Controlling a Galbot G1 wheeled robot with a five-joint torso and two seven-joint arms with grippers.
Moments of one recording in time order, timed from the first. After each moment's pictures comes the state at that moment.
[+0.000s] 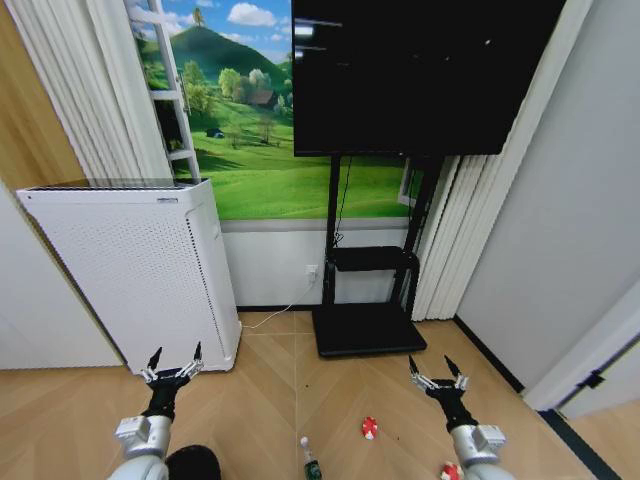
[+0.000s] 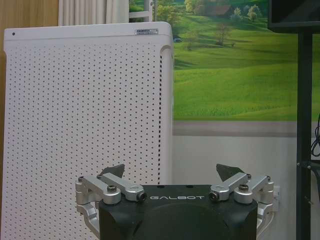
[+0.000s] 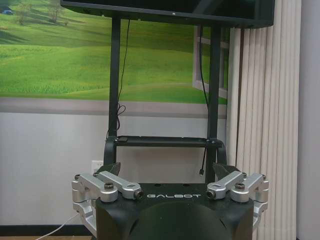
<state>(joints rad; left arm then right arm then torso) 1.55 -1.42 -0.79 -2.01 -0.26 -0.08 0.02 -1.60 1.27 0.71 1.88 0.32 0.22 -0.03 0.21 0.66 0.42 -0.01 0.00</state>
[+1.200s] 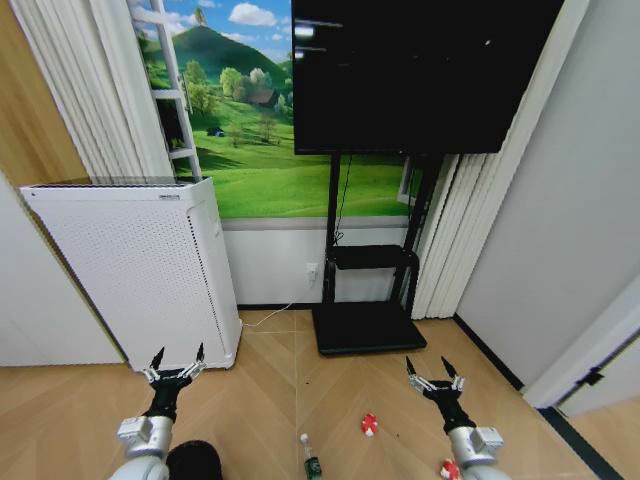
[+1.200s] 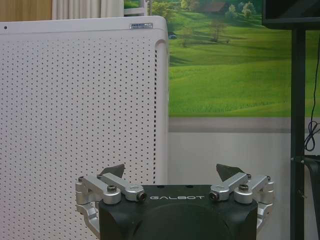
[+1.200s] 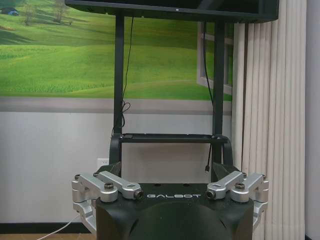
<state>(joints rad) 1.55 -1.42 -0.79 -2.01 -0.26 -0.09 0.04 -1.60 1.27 0.70 1.87 0.32 0.23 -0.05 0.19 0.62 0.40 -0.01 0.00</state>
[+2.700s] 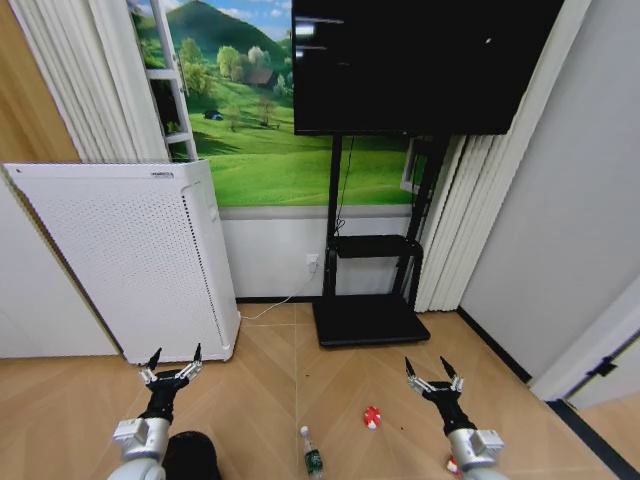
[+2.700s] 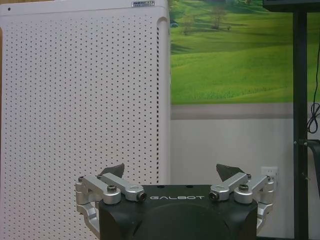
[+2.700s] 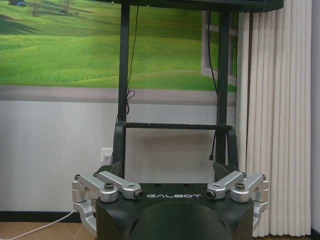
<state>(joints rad) 1.56 -1.42 -0.80 -2.02 -0.25 -0.09 0.04 -1.61 1.28 0.70 1.87 0.32 0.25 -0.06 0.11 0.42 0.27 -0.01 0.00</state>
